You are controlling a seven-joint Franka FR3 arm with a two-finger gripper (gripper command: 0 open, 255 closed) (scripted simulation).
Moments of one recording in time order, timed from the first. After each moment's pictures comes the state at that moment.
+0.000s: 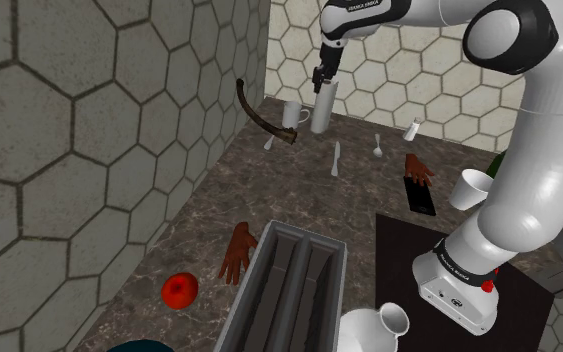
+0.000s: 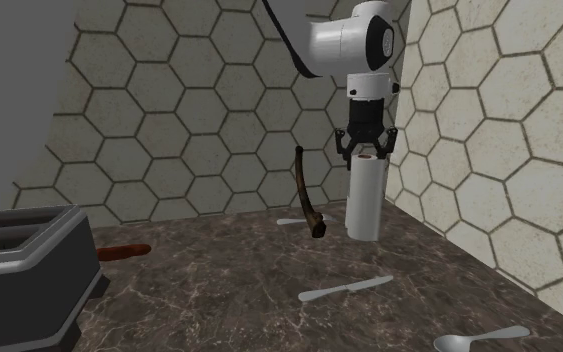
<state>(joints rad) -0.09 0.41 -0.09 -1.55 0.01 2.04 -0.39</state>
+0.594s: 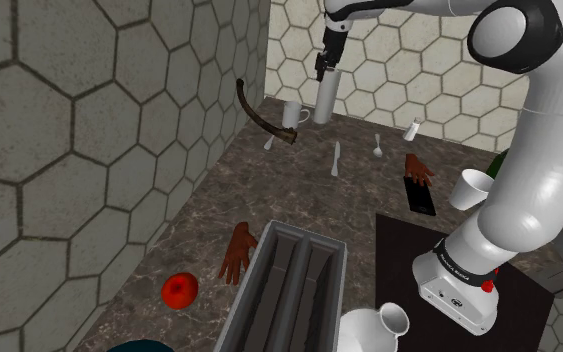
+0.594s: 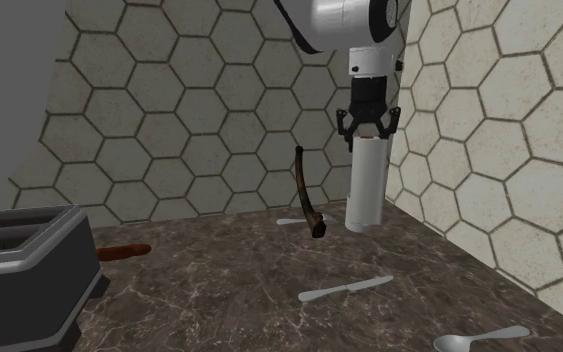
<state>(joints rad) -0.09 0.39 -0.09 -1.47 0.01 1.93 -0.39</state>
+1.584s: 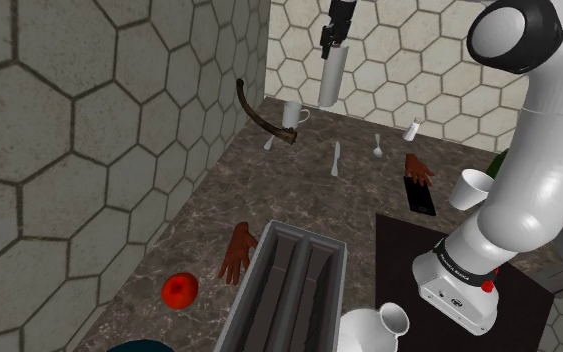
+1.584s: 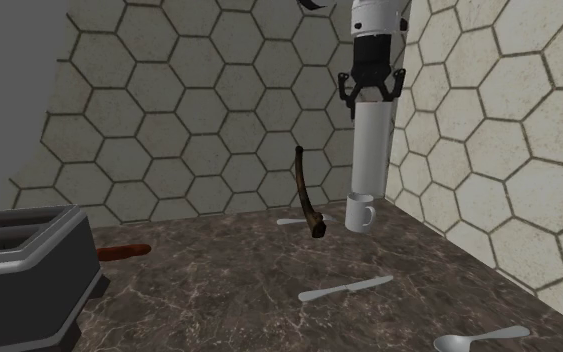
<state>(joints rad) -0.09 0.39 -0.10 -1.26 0.01 1.72 -0.39</state>
